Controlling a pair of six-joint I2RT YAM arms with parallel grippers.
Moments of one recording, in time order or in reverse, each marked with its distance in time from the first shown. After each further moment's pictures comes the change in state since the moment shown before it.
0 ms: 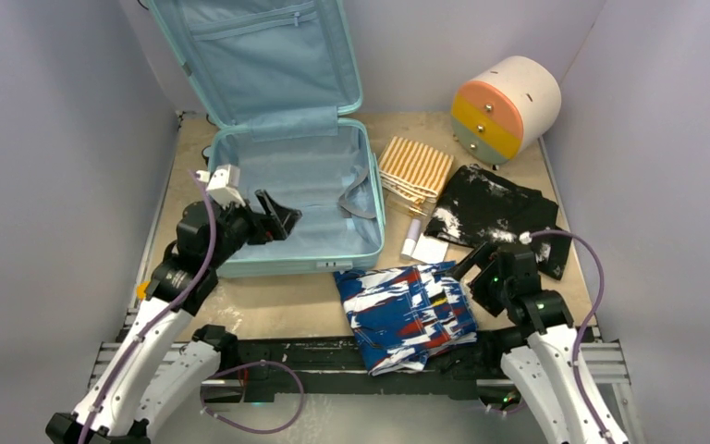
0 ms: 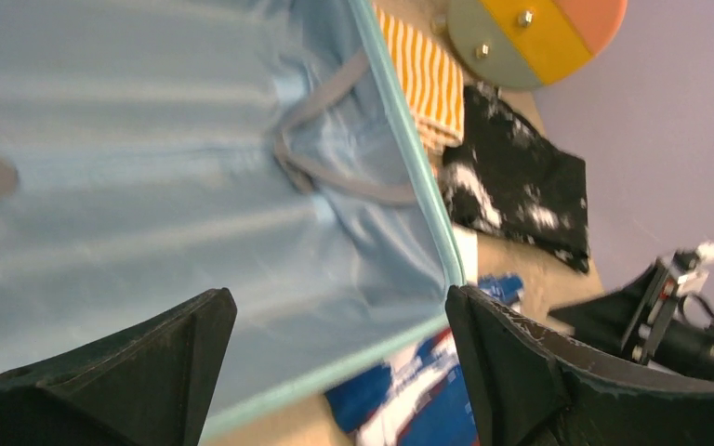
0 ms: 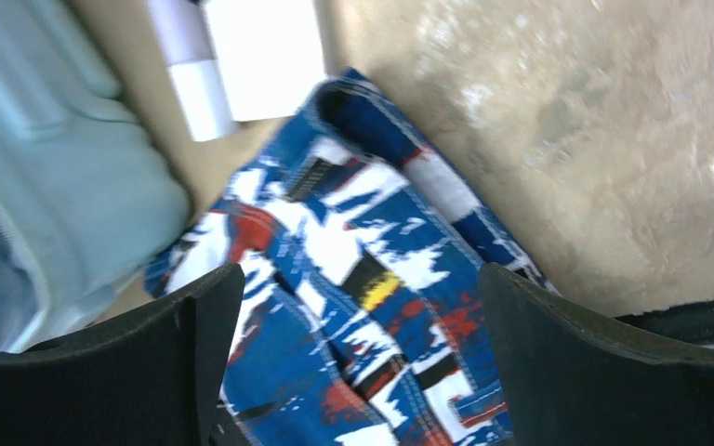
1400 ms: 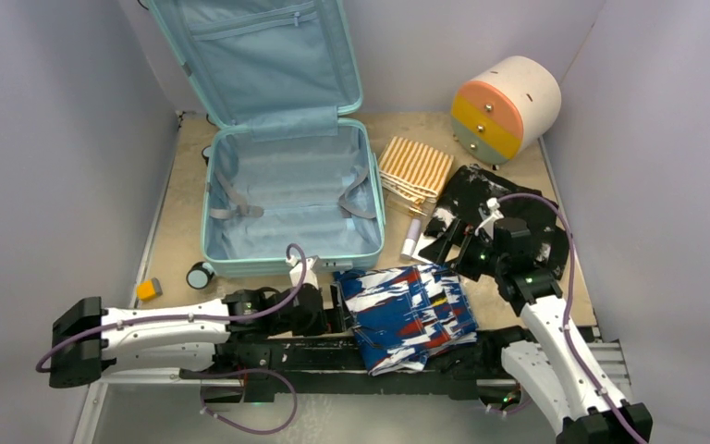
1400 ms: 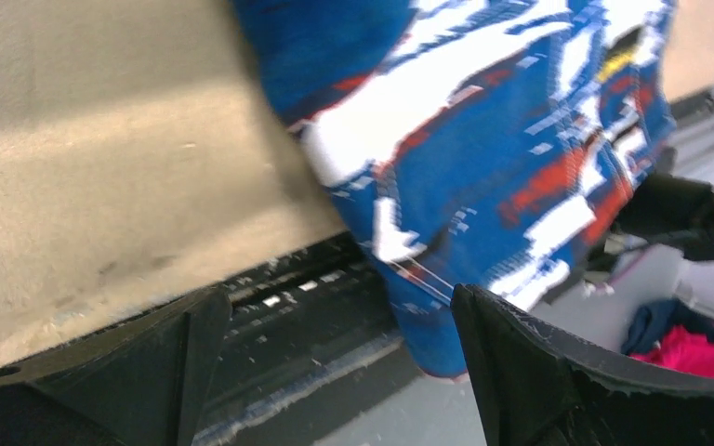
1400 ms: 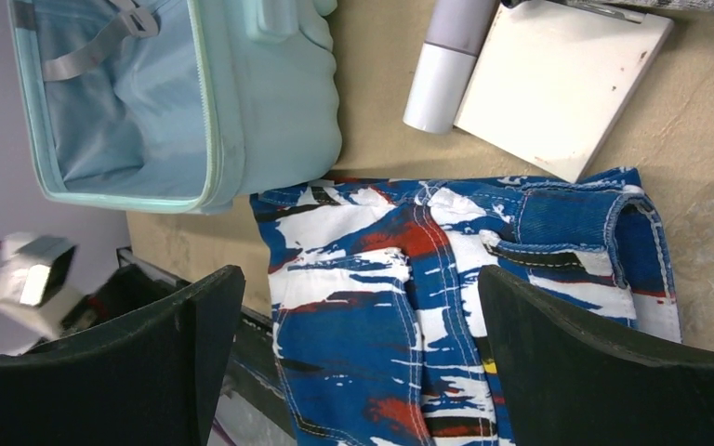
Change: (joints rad) left arm -0.901 0.191 -0.268 -0.102 -0.314 -0.673; right arm 0.000 0.227 0.077 0.394 -0.378 -0.265
